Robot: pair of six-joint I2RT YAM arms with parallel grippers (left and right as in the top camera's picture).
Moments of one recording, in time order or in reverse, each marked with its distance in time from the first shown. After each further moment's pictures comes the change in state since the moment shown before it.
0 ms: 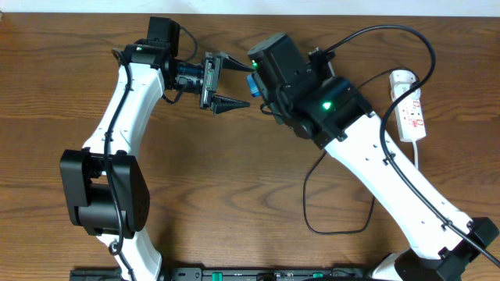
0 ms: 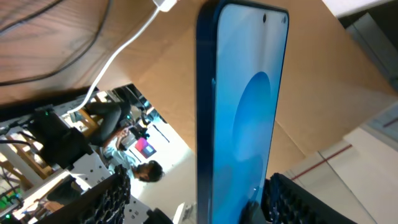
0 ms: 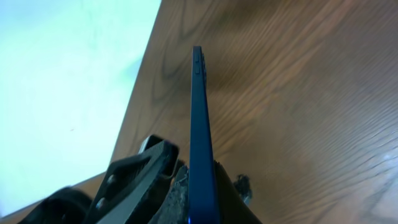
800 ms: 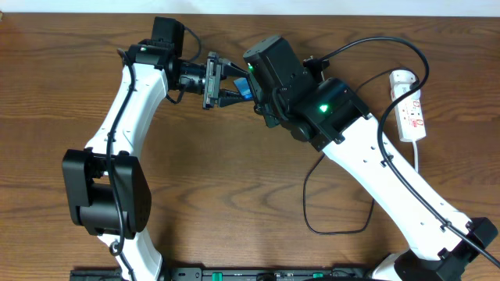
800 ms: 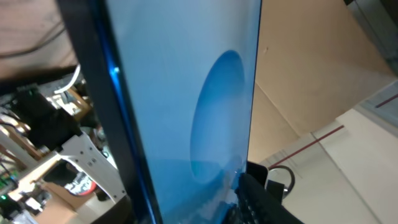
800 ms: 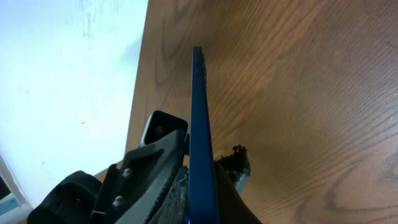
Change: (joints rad) left arm -0.019 0.000 0.000 0.002 0.085 -0.015; right arm 0.013 0.000 0.000 0.005 -0.074 0.131
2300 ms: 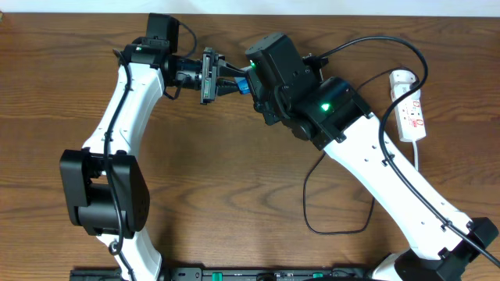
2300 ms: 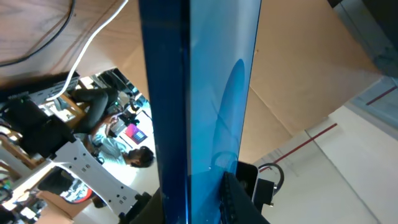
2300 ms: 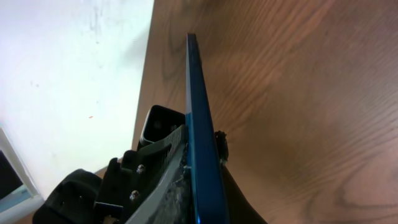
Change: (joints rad) left arm 0.015 0.000 0.000 0.089 0.007 -0.064; right arm -0.008 0.000 0.000 0.031 -0.032 -0.023
